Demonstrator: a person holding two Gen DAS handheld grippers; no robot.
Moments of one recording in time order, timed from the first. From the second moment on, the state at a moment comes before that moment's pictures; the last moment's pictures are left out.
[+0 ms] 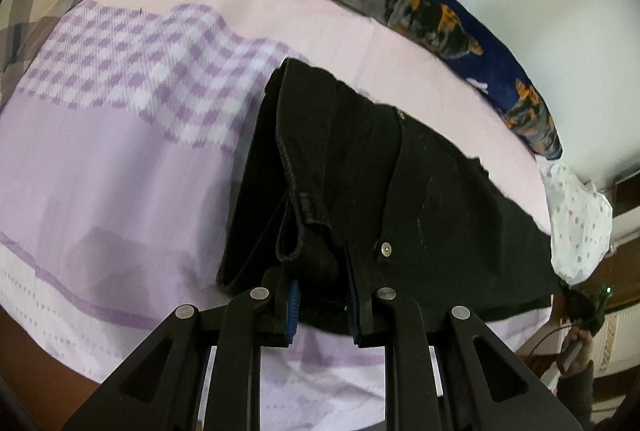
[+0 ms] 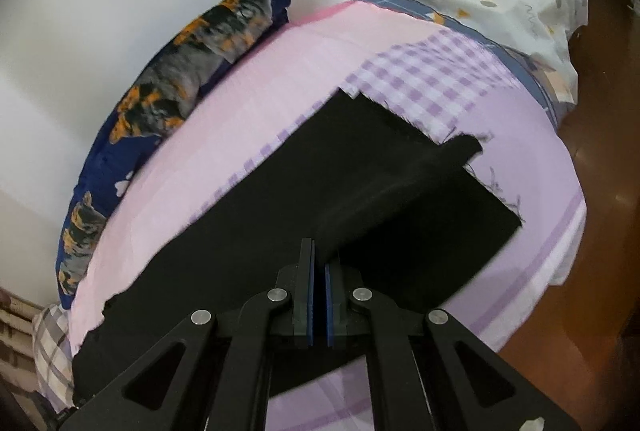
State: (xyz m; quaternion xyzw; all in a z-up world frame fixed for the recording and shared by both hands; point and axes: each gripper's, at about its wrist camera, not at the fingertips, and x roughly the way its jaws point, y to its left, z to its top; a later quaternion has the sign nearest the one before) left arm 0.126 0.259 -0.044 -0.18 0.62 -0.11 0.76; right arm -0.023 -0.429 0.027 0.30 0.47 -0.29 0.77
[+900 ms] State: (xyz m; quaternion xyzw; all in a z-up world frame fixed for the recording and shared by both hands) left arm 0.066 0.211 0.014 -0.05 0.57 -0.15 0.81; right arm -0.026 -0.445 0.008 0.37 0.47 -0.26 0.76
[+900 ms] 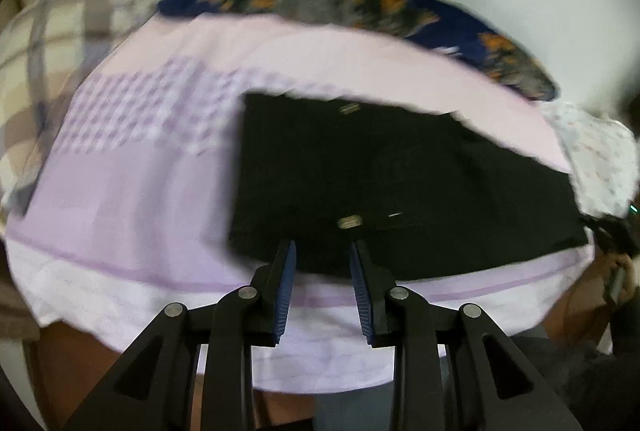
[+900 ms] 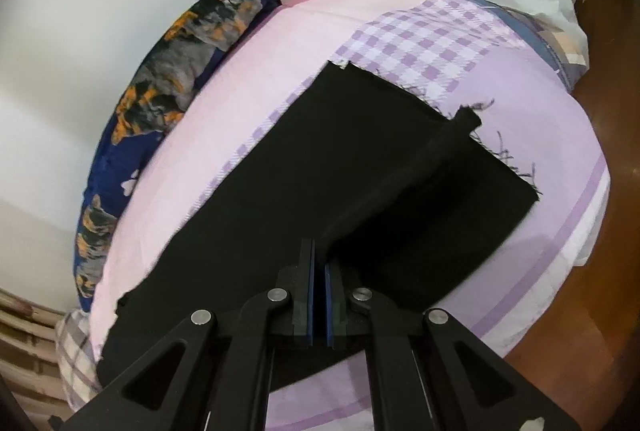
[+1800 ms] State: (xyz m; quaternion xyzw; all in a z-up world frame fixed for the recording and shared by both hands) left arm 0.021 -0.182 -0.055 0.20 0.48 -0.44 0.73; right arm -0.015 -0.457 0.031 0.42 0.44 -0.21 0.77
